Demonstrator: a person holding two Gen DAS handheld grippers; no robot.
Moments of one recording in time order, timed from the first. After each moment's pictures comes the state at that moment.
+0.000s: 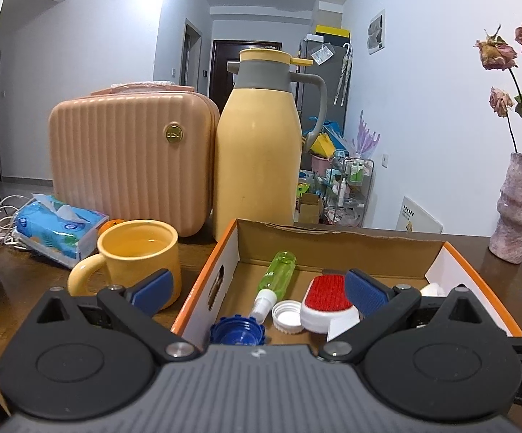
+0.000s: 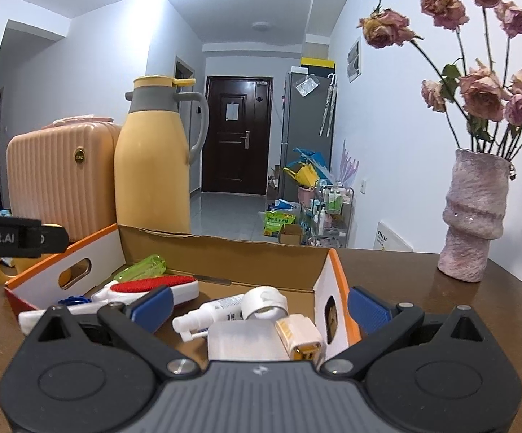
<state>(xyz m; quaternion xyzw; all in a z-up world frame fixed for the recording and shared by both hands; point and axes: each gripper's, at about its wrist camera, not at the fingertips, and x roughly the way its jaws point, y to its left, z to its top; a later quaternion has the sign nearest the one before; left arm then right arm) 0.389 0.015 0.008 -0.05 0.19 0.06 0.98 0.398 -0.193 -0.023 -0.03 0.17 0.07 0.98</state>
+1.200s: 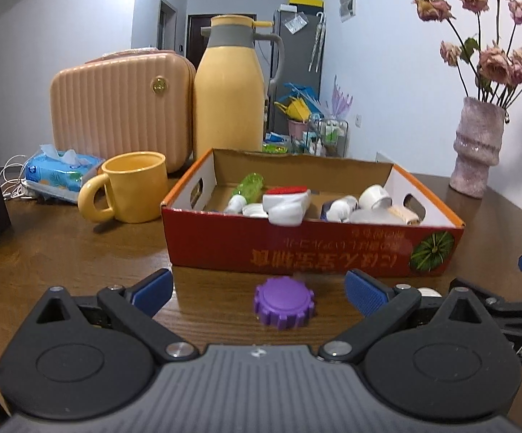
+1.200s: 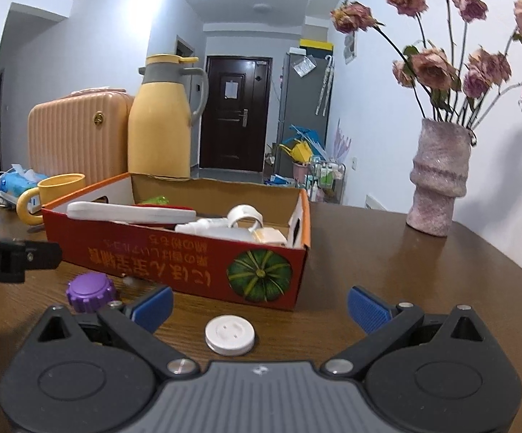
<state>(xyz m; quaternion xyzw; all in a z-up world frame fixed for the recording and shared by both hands) 0.286 -0.016 -0.023 -0.03 0.24 0.02 0.97 0.299 -0.229 -0.047 -0.04 0.21 0.06 0.98</state>
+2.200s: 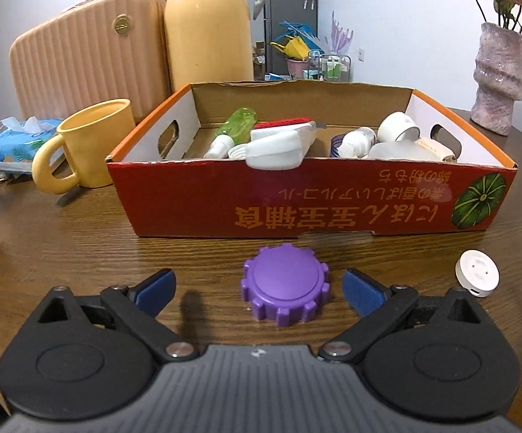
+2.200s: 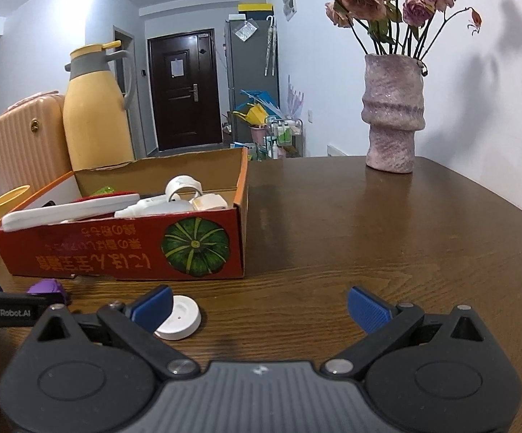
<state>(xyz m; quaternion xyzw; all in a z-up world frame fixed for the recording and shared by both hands) 0.356 -0.031 -0.067 0.01 0.34 0.02 0.94 0.323 -0.264 -0.064 0.04 0.27 -0.01 0.96</state>
